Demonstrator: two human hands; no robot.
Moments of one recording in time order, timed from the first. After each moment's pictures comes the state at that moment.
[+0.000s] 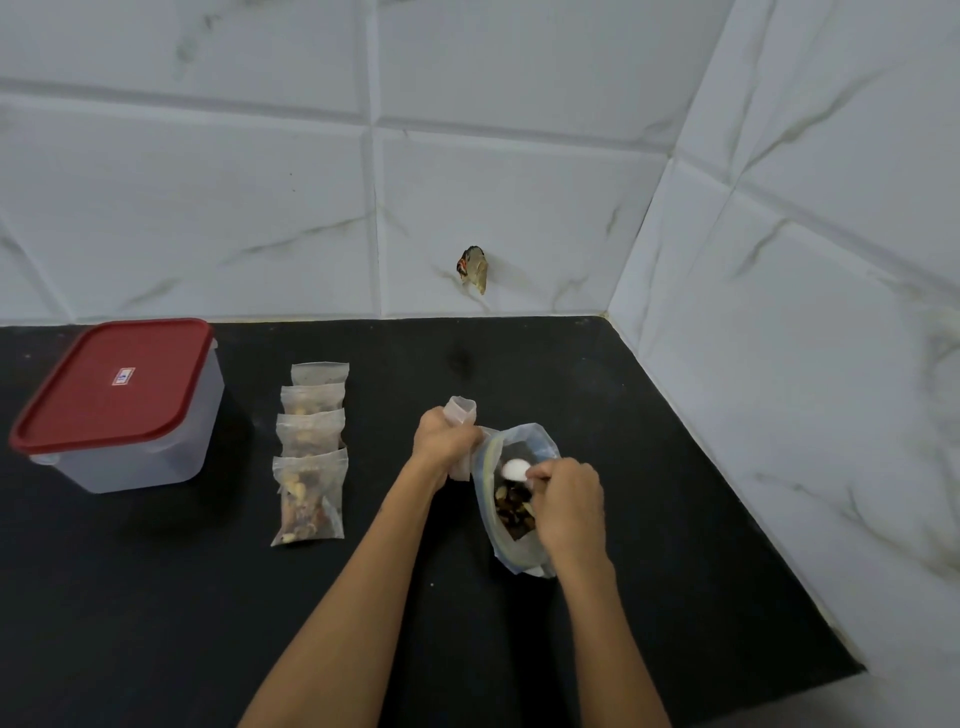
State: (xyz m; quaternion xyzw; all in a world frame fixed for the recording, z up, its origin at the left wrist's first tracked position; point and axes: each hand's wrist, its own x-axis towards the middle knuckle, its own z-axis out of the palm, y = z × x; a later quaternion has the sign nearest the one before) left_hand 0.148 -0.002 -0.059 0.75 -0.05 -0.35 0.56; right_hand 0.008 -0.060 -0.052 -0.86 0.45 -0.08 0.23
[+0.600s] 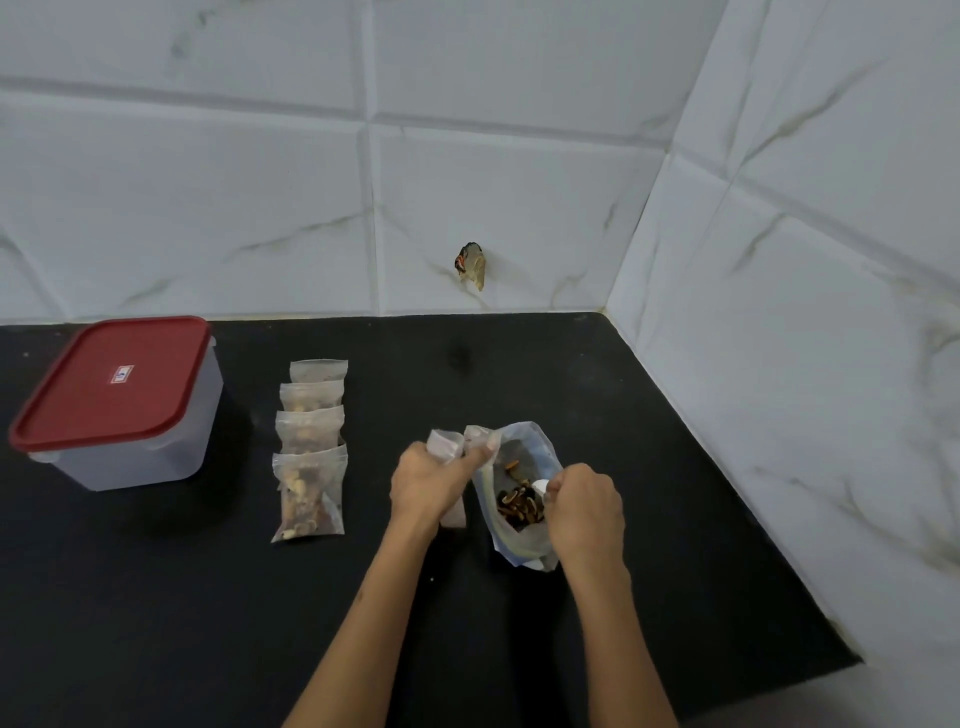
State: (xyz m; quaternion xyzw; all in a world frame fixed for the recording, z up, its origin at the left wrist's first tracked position) left_hand 0.108 0.039 -0.055 0.80 -0.04 -0.30 0.52; right_hand -0.006 -0.060 -0.042 -0.86 0.48 -0.05 0.18
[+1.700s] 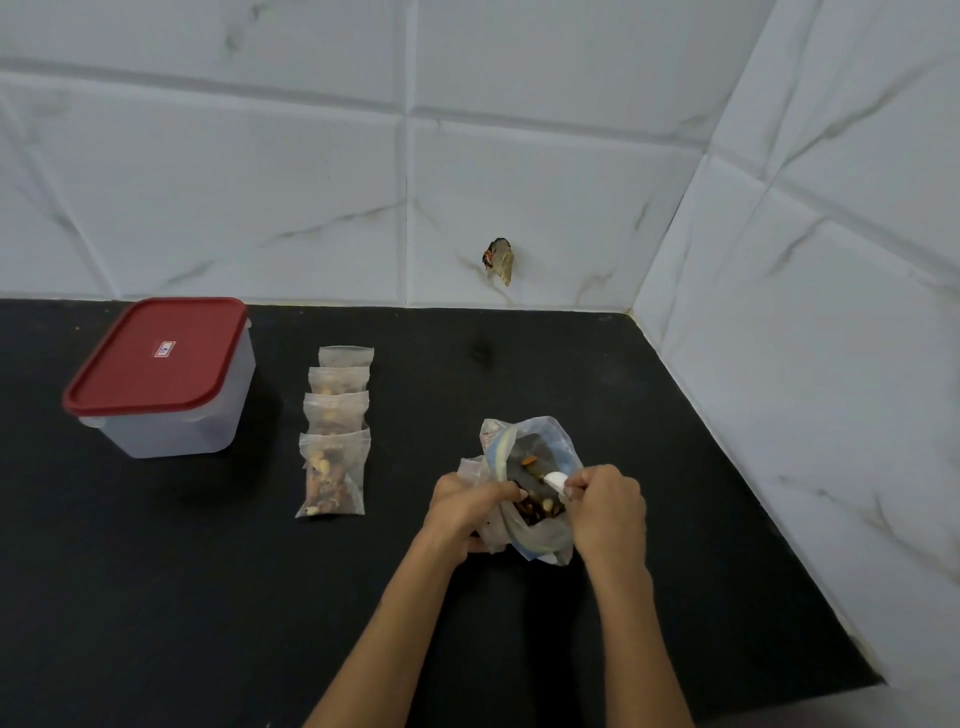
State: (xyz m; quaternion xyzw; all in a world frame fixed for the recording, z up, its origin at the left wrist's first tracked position) left_hand 0.078 0.047 -0.061 0.67 0.03 -0.45 0.59; right_hand -0.009 -0.066 -0.053 -0.85 0.48 -0.07 0.21
